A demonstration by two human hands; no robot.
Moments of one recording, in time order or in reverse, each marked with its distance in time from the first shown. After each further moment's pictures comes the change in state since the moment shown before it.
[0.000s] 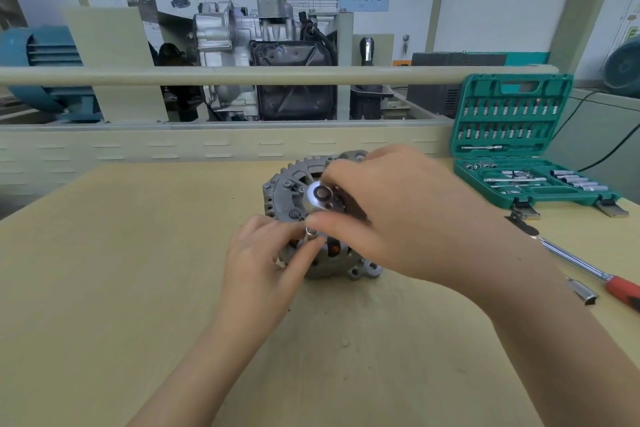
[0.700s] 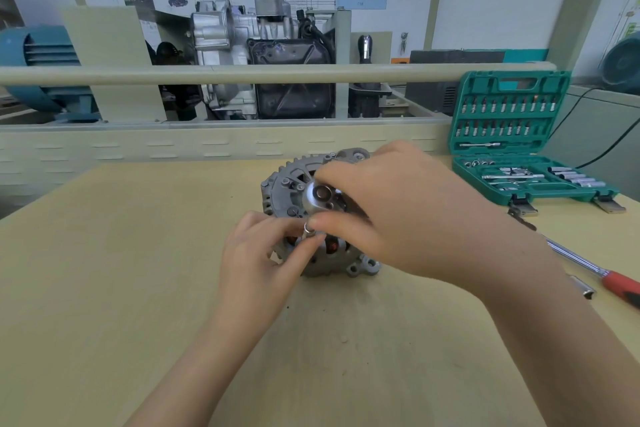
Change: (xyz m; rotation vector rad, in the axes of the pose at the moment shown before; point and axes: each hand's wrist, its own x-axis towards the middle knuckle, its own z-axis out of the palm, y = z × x) left_hand 0.001 0.004 -0.002 -0.068 0.002 -0.042; right_hand -0.002 0.003 0.001 -0.025 -0.003 -0.014
